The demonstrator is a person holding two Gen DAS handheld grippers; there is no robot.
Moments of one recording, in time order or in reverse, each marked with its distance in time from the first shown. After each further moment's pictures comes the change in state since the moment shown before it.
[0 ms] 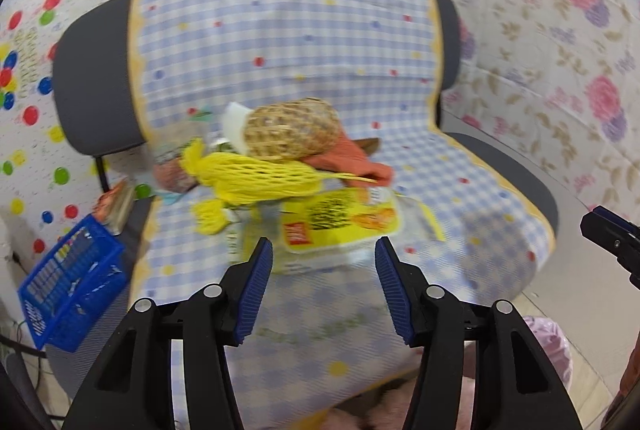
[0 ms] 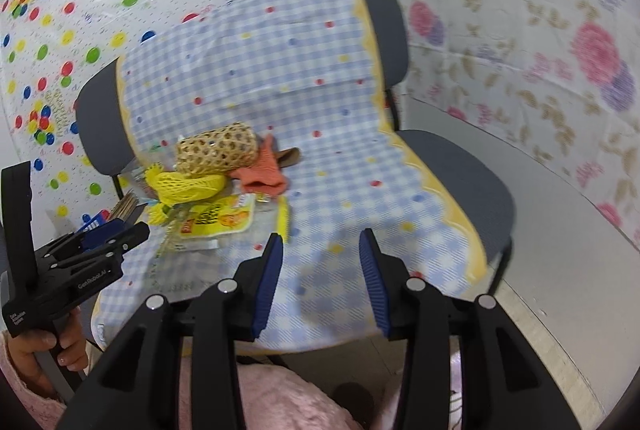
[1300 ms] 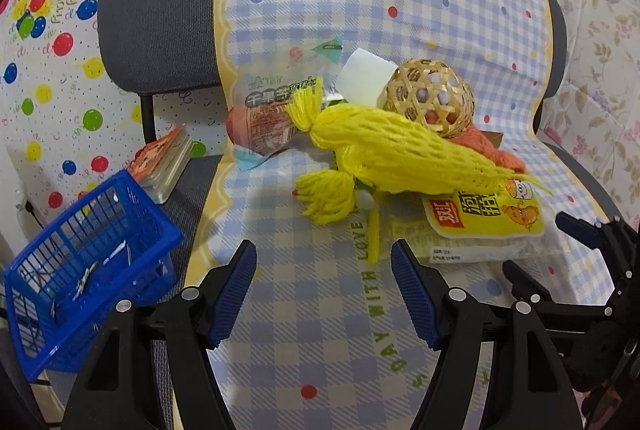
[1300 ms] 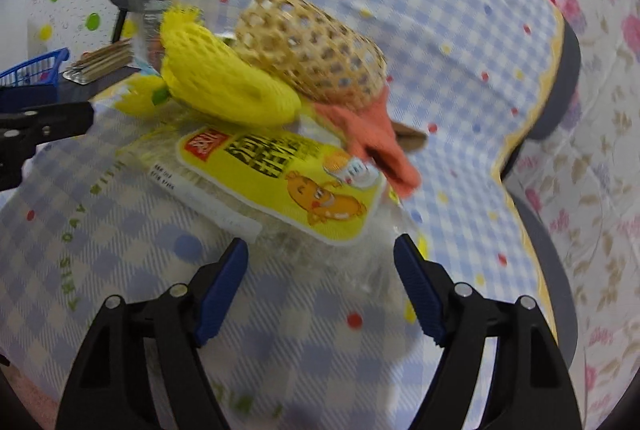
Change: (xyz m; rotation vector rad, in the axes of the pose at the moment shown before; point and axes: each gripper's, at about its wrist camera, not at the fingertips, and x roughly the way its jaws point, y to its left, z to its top) left arm 0.075 0.103 -0.007 -0.144 0.075 0.134; right arm 0.181 0.137 -0.022 -0.592 0.113 -0.090
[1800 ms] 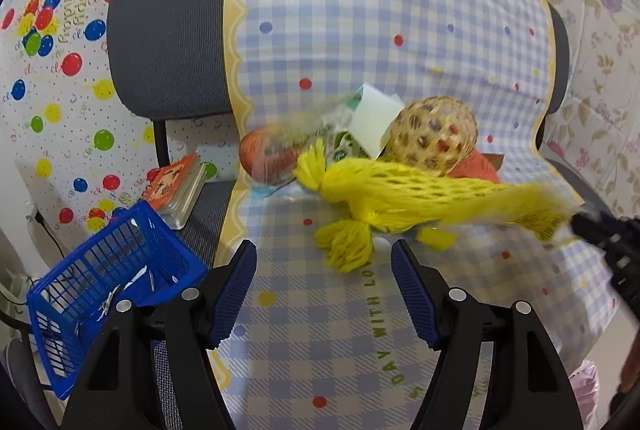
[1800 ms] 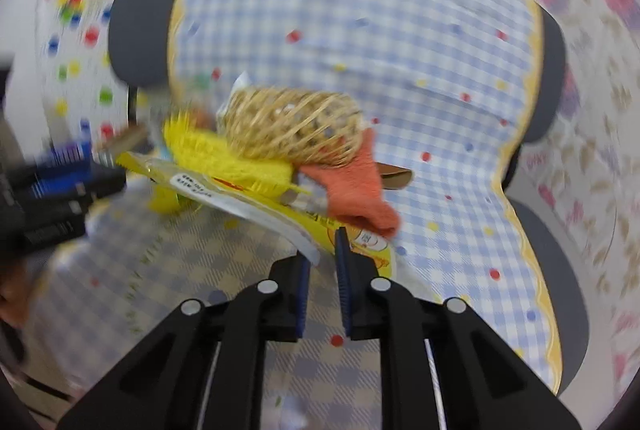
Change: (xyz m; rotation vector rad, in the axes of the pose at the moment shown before) left arm -0.021 0.004 0.022 0.002 -0.037 0.022; right arm -0.061 -0.071 0.024 0.277 -0.064 0.151
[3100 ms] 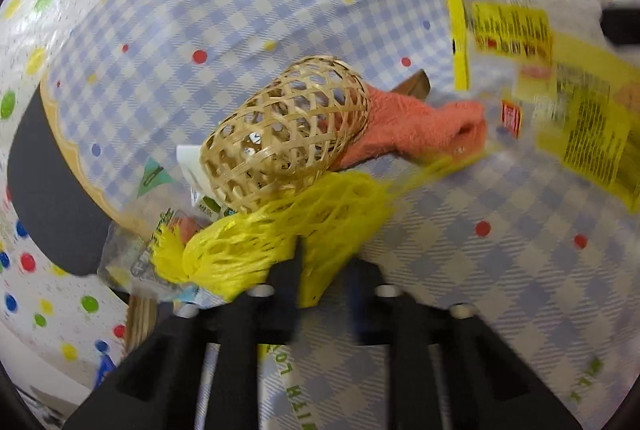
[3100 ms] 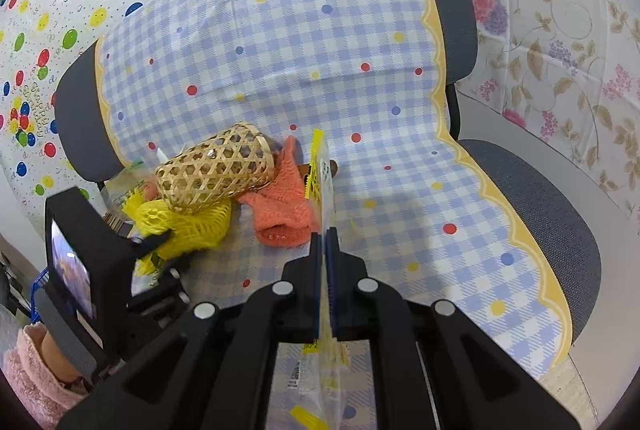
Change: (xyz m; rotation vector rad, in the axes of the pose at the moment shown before) left arm 0.067 -0.125 -0.009 0.576 -0.030 0.036; right arm -0.009 -0.069 -0.010 0.288 -0.028 -0.008
